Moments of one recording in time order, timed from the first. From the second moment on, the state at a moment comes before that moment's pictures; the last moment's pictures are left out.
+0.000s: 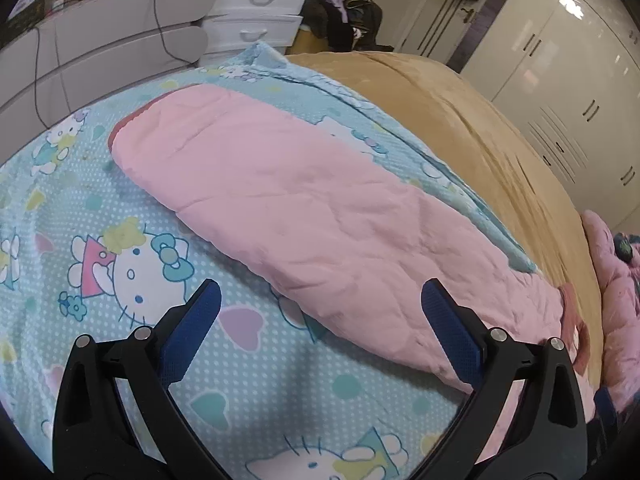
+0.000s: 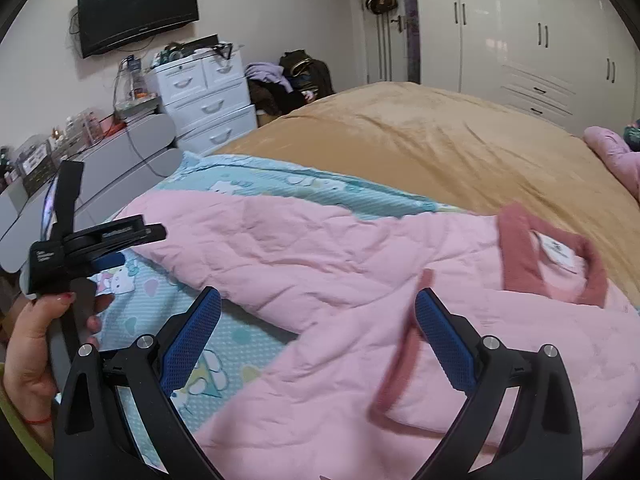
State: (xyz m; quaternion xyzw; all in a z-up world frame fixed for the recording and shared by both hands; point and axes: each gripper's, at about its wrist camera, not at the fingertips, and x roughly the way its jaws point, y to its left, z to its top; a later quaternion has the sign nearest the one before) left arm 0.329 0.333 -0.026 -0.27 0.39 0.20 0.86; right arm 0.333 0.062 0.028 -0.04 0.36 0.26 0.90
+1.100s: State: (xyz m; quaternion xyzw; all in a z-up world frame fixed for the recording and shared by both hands) left arm 0.352 0.392 -0.068 -0.35 0.32 0.21 0.86; right arm 0.337 0.013 0.004 0.01 0.39 0.24 0.89
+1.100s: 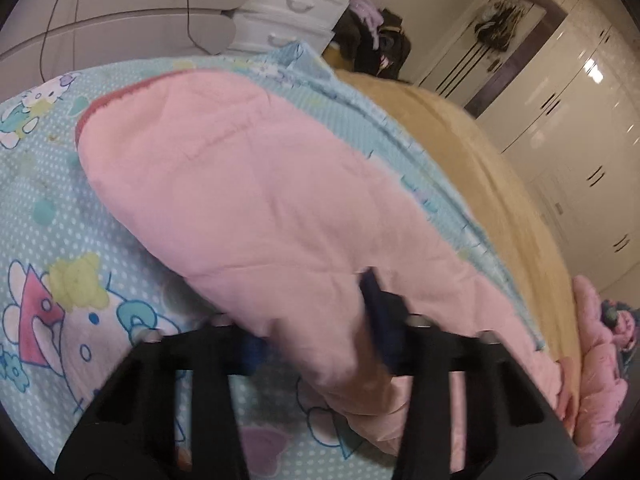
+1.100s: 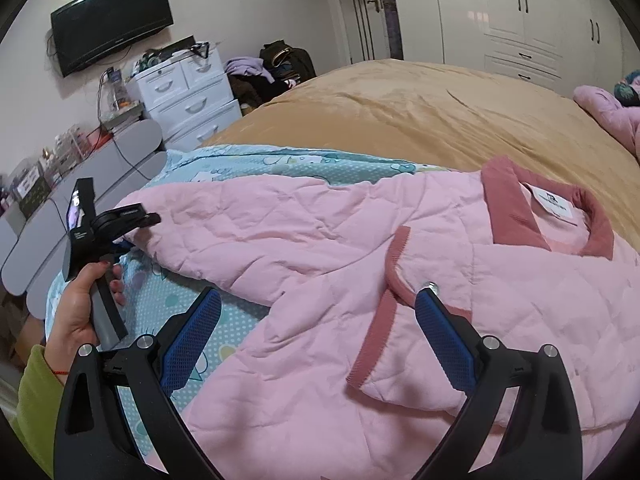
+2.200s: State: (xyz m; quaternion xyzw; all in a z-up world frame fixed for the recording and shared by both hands) left arm 0.286 0.164 0.143 -0.16 0.10 -0.02 0.98; right arm 0.265 -0.200 0.029 0.16 0.34 0.12 0.92
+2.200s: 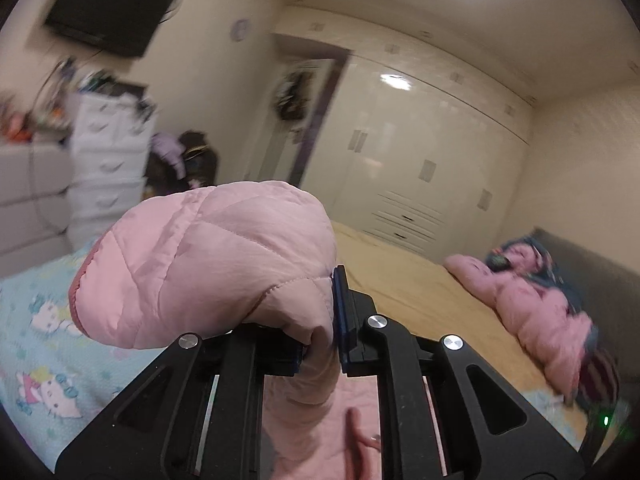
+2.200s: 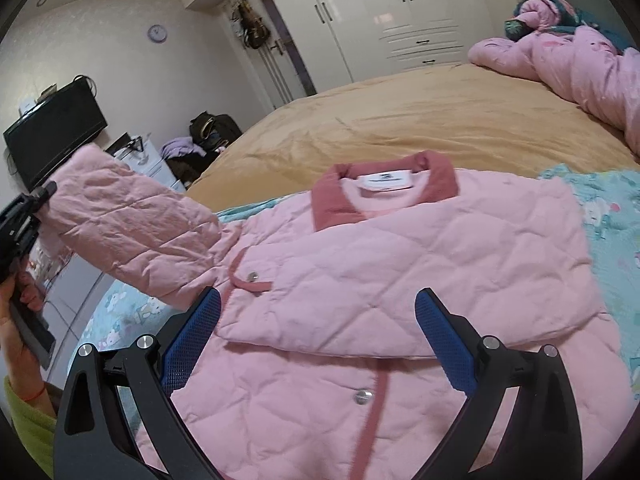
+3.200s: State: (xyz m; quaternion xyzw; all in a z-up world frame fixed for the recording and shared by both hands) left arm 0.290 -0.119 -0.047 0.24 0.30 -0.23 0.90; right arm 0.191 -0.365 -0.019 0.28 0.35 -0.02 0.89
